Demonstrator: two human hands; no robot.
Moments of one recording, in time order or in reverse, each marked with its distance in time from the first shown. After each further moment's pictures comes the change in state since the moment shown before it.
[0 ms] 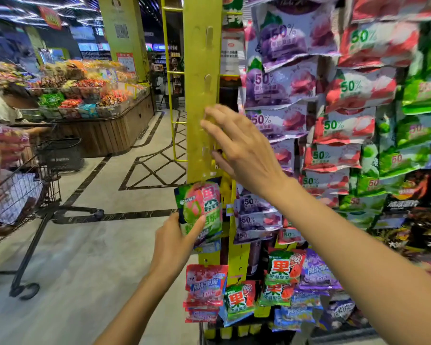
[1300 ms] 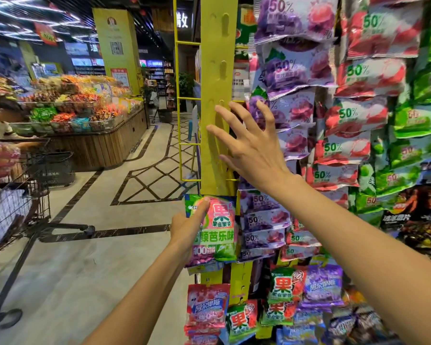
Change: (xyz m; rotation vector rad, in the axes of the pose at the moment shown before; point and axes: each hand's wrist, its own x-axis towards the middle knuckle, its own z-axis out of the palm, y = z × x) left_hand 0.060 0.018 0.011 -0.597 -0.083 -0.443; right_hand 0.030 0.022 0.004 -0.424 -0.028 0.017
